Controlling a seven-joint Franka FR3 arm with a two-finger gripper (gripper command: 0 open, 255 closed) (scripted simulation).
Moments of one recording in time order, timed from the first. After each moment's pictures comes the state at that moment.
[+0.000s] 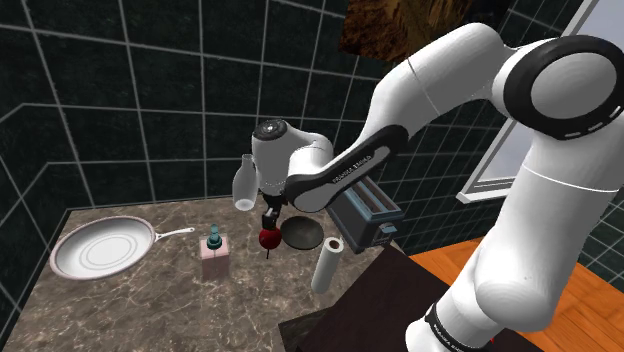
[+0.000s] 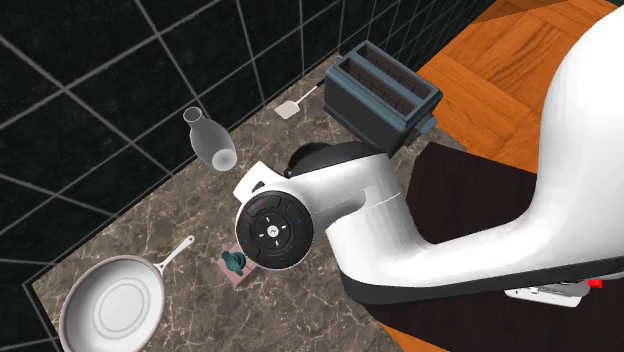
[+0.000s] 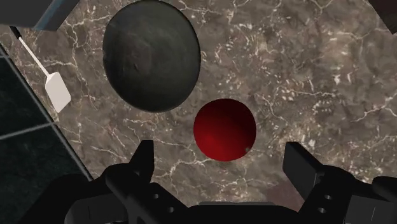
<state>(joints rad) 0.03 0.17 0.26 -2.29 -0.58 2.38 0.27</state>
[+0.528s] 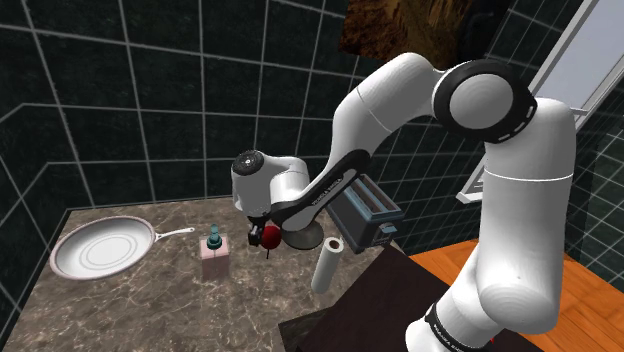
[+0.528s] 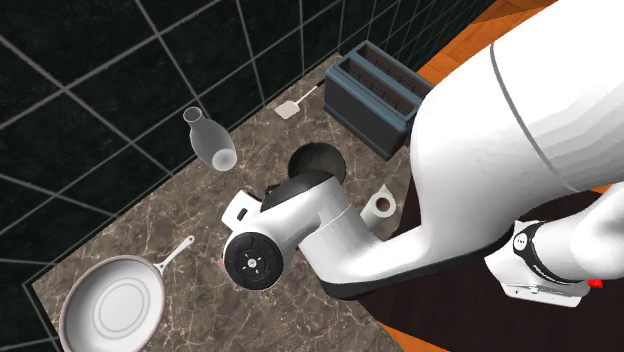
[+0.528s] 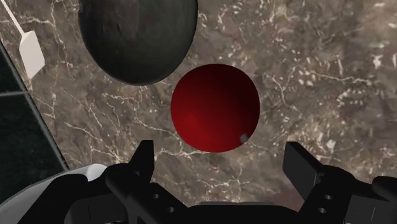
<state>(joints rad) 0.09 0.43 0.21 -2.14 -0.80 2.44 0.38</state>
